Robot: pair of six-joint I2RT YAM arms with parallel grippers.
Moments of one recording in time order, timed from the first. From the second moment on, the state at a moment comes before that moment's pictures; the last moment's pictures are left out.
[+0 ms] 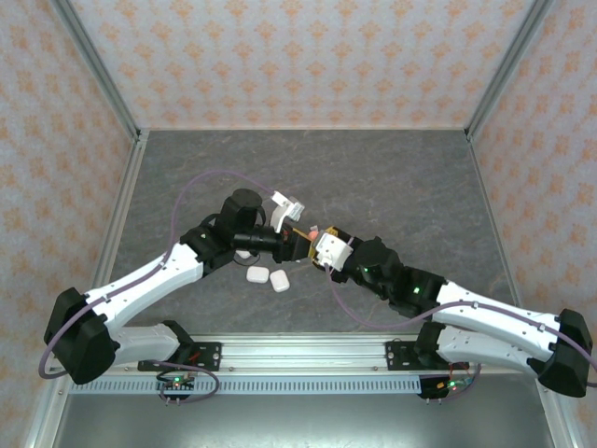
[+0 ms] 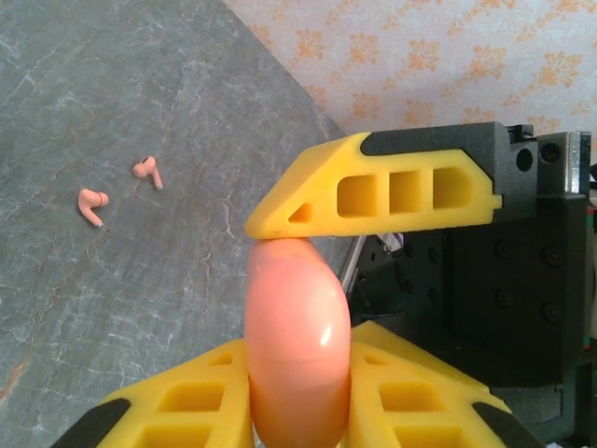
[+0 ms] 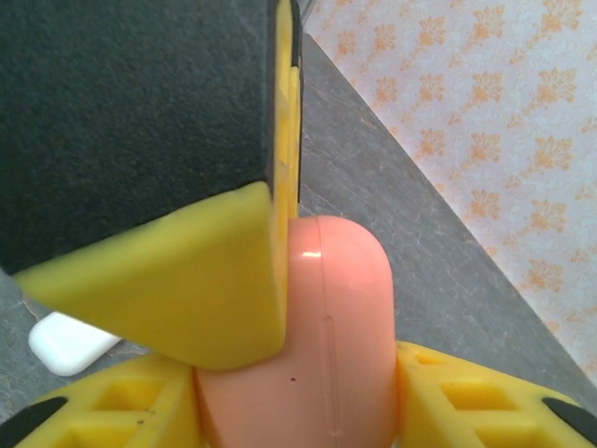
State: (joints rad) left arm -0.67 1.22 0.89 -0.18 0.66 -0.41; right arm 1.04 0.89 0.64 -0.12 0.26 -0.41
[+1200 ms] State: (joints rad) left arm -0.71 0.98 0.74 0.07 0.52 -0.03; right arm 0.66 0.78 0.65 -0.05 -0.47 0.14
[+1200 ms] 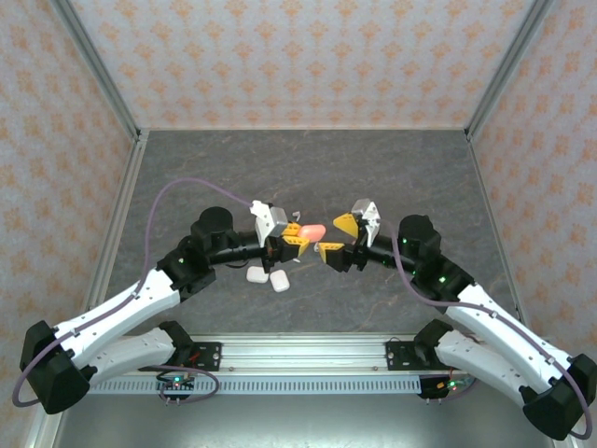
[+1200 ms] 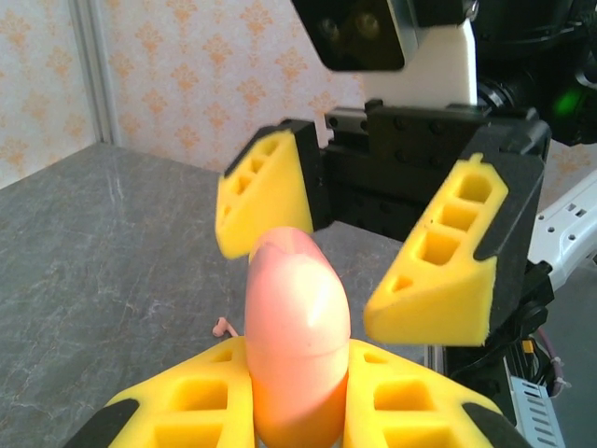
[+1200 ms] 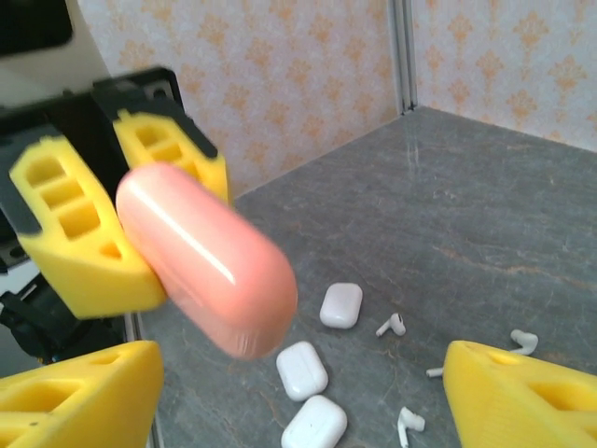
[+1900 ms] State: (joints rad) left arm -0.71 1.00 0.74 0.04 0.51 -0.01; right arm 0.63 0.88 0.76 -0.02 -0.42 0.15
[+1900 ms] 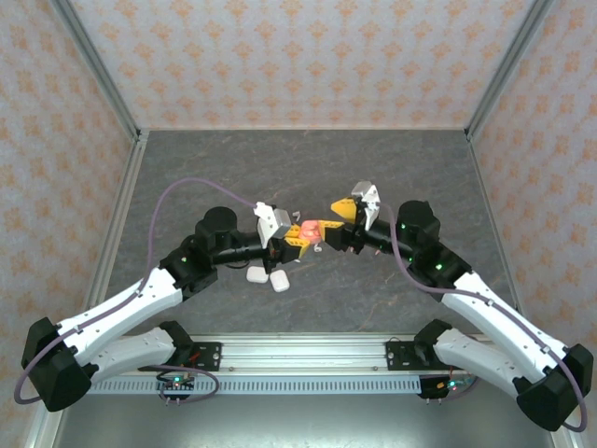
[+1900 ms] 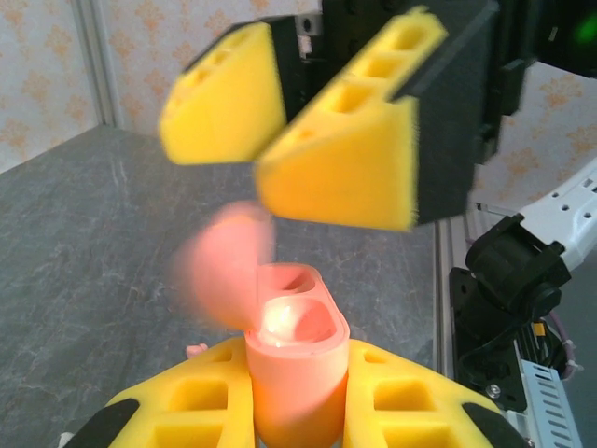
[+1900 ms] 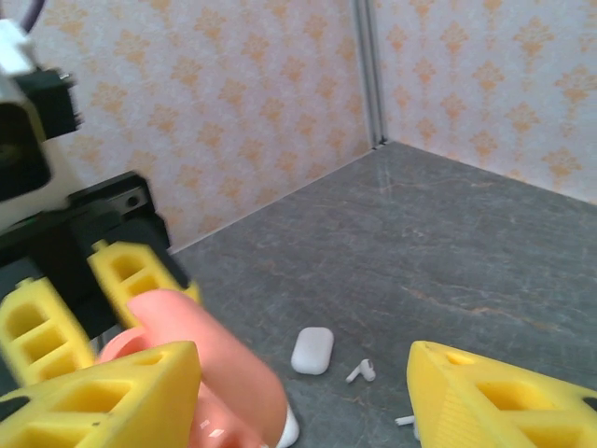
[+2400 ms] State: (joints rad) left arm -0.71 0.98 0.71 0.04 0.50 0.01; right arm 0.45 0.83 0.83 -0.20 -0.40 0.29
